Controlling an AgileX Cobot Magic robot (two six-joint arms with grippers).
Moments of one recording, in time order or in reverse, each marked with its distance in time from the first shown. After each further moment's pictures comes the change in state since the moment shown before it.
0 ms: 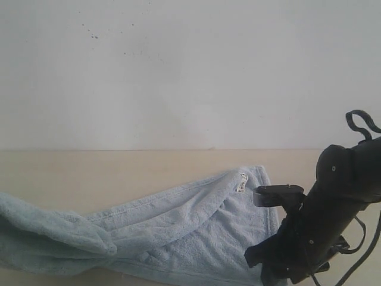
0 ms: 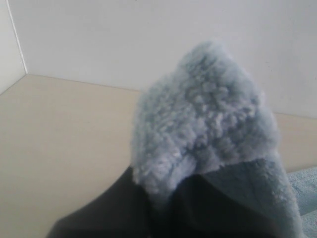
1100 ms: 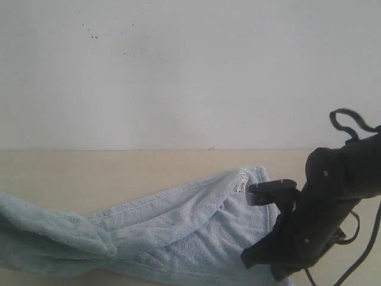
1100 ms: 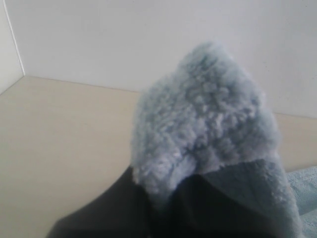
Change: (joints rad) left arm 0.000 0.000 0.000 0.006 0.009 0.000; right arm 0.057 -0.034 0.002 -0.156 -0.035 0.114
